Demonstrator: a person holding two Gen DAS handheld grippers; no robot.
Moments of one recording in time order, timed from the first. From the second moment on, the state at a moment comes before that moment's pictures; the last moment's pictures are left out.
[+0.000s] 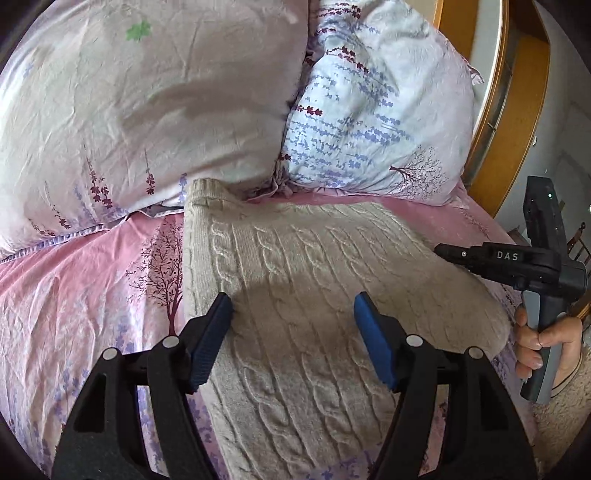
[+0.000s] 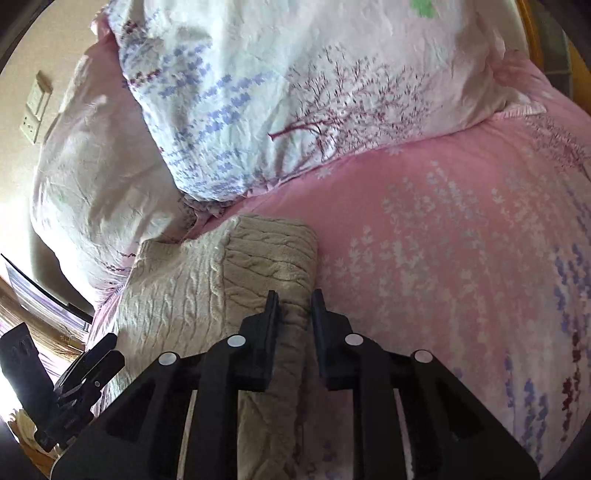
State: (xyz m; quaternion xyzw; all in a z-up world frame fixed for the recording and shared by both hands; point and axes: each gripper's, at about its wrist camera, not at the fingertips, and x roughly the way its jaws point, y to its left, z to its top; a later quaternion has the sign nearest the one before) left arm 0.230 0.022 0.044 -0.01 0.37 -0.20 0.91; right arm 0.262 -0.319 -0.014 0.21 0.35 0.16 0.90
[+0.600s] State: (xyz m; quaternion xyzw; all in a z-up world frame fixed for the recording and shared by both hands) left arm 0.202 0.002 0.026 -0.07 0.41 -0.25 0.87; right arm 0.209 -0.290 -0.018 0.20 0.34 0.25 0.88
